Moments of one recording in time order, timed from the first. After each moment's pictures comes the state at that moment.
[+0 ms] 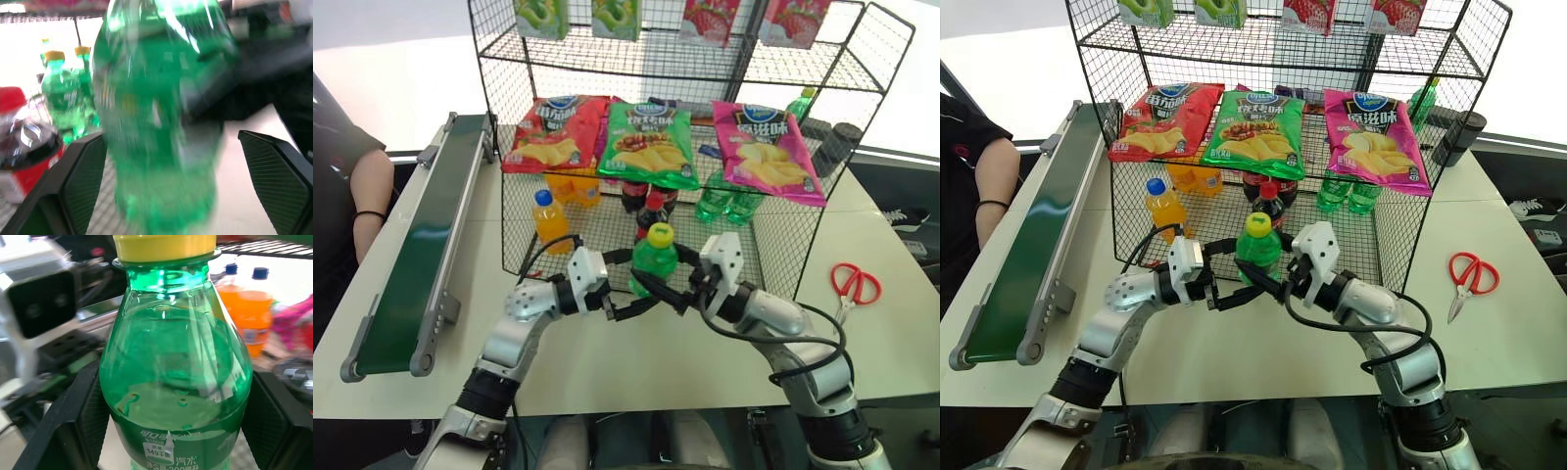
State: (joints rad) left arm -0.26 0.32 -0.20 0.04 -0.30 -0.05 -0.97; right arm -0.13 -0.38 0.07 -0.40 0.42 0.37 0.61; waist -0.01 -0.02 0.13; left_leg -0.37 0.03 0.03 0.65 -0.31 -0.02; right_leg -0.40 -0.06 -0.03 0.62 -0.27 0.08
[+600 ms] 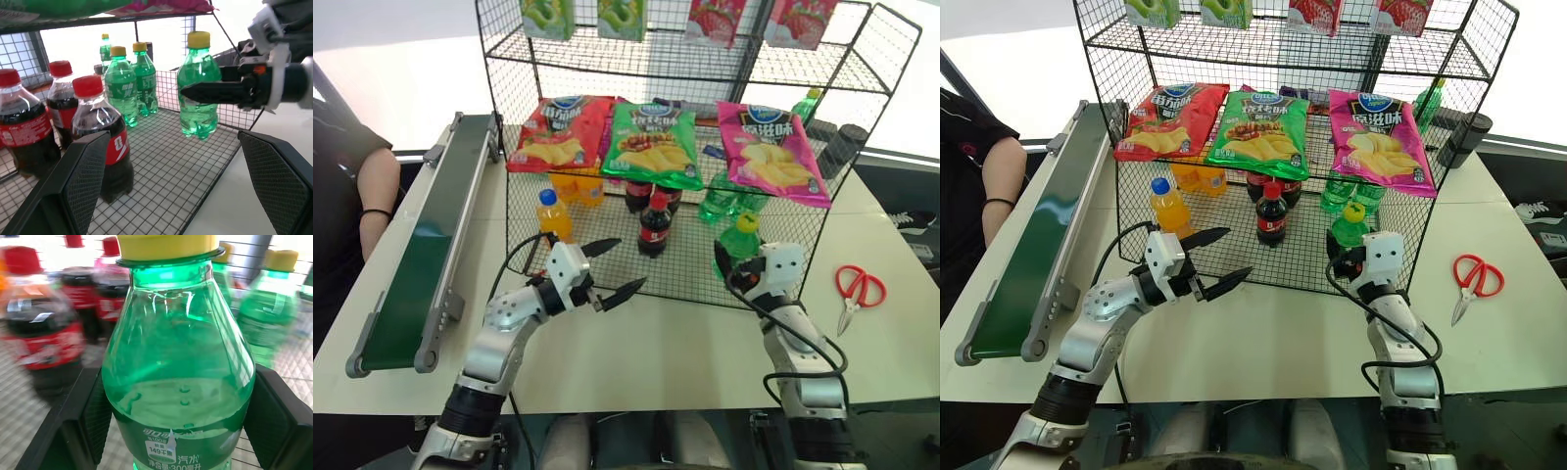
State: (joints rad) left arm -0.19 0.31 -0.15 -0.14 -0.30 0.04 -0.81; right arm -0.08 -0.17 -0.13 -0.03 0.14 0.02 0.17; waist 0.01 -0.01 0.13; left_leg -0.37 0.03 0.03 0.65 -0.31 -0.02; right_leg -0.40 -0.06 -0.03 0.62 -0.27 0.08
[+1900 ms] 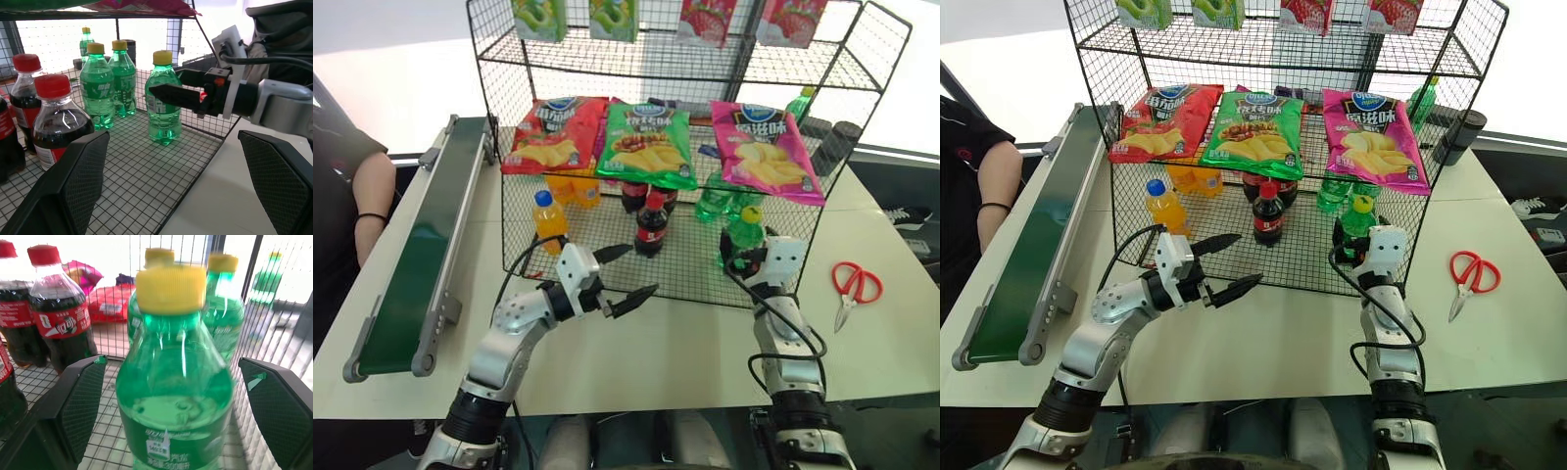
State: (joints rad) left arm -0.17 0.30 -0.17 -0.20 -0.34 0.15 -0.79; right arm -0.15 -0.19 -0.16 0.11 0.10 -0.15 0.14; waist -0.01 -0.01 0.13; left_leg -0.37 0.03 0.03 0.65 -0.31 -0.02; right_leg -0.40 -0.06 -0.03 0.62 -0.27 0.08
